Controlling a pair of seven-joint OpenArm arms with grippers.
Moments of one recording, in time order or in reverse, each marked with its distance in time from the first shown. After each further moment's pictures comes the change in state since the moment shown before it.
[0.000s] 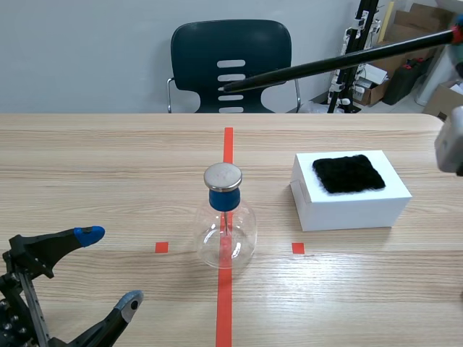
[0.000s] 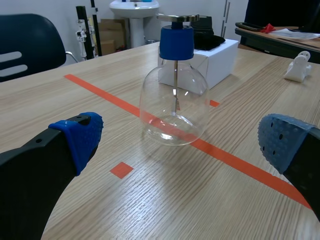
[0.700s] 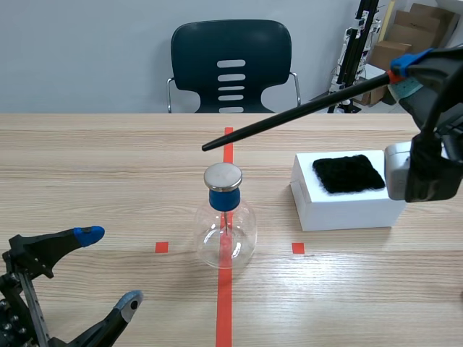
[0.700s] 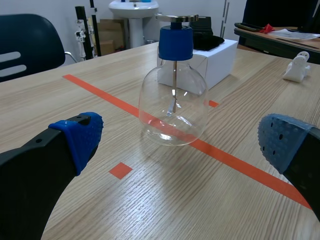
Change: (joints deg) left arm 0.0 0.0 0.0 0.0 0.0 0.0 0.0; right arm 10.4 1.2 -13.5 0.0 -7.0 10.9 -3.1
